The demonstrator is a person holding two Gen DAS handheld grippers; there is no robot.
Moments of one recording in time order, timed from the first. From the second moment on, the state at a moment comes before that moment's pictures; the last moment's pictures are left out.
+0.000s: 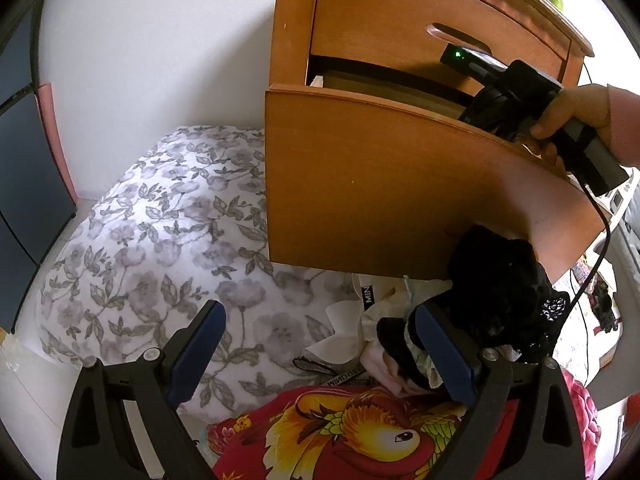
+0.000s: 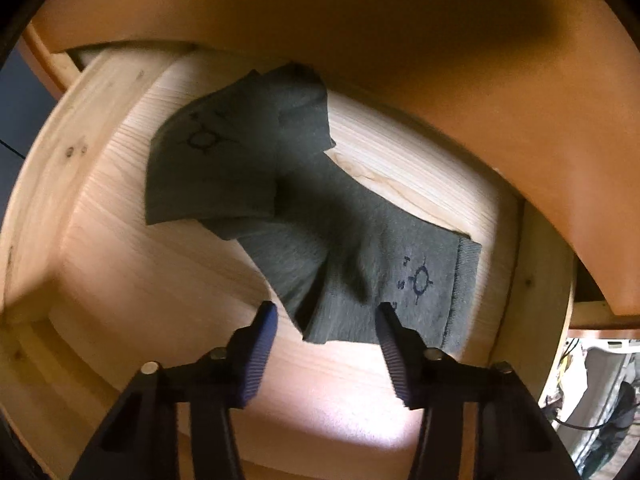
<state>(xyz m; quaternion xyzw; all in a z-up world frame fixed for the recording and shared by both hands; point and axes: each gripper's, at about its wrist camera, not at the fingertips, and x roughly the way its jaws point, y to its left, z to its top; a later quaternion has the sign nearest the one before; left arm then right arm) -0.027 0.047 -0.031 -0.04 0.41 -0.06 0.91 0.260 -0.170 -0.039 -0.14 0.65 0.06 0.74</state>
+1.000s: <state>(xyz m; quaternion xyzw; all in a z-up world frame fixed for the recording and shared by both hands) -0.033 0.044 -0.024 -0.03 0.39 -0.05 0.92 0.229 -0.223 0.048 -0.09 0.58 0.05 0.81</state>
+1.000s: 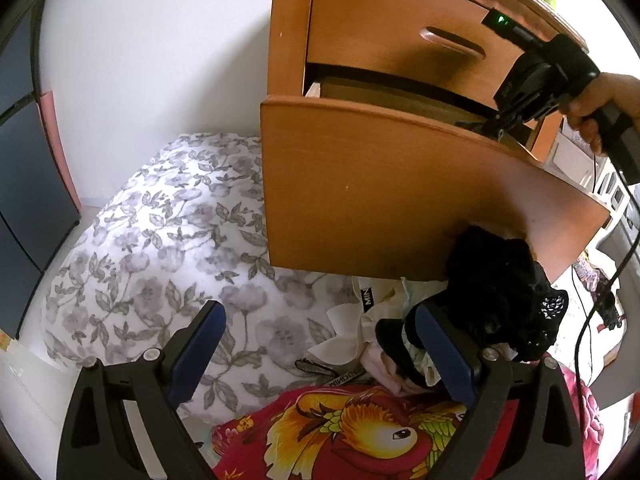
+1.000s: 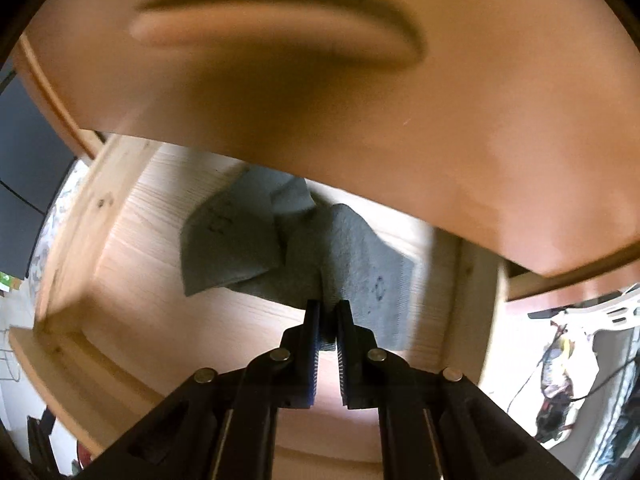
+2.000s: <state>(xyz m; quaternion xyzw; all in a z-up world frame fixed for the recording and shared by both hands) -0.066 0.032 0.016 0.00 0.35 -0.05 0.94 0.127 -0.230 0.187 -0.07 0.46 0.06 0.88</state>
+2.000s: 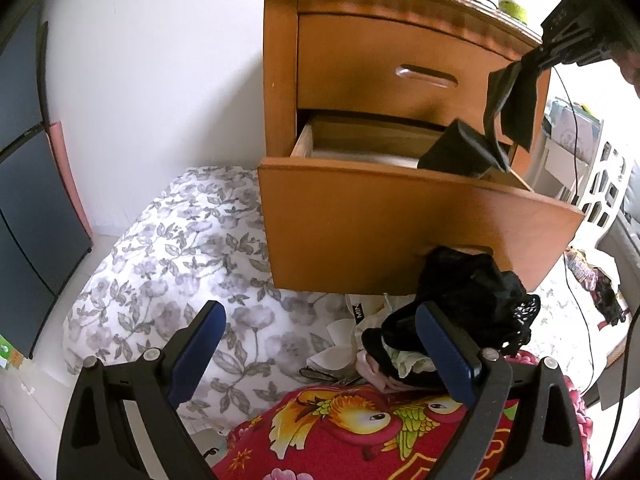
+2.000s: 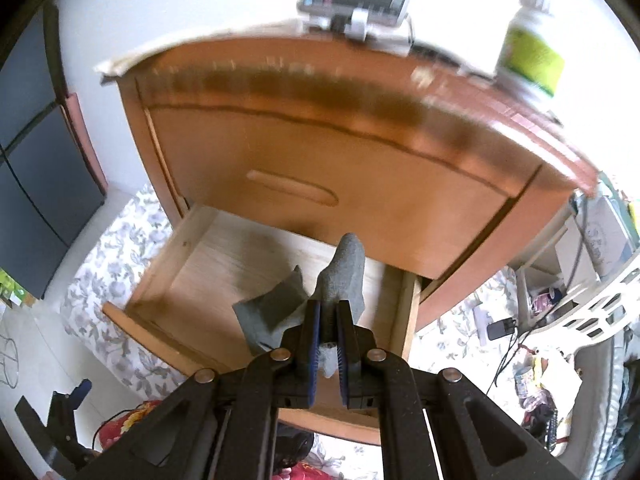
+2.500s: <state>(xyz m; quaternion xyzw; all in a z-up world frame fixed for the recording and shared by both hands) -0.084 0.025 0.040 0.00 0.32 -0.05 0.94 0.058 -0.234 0.294 -0.06 0.35 0.08 0.93</state>
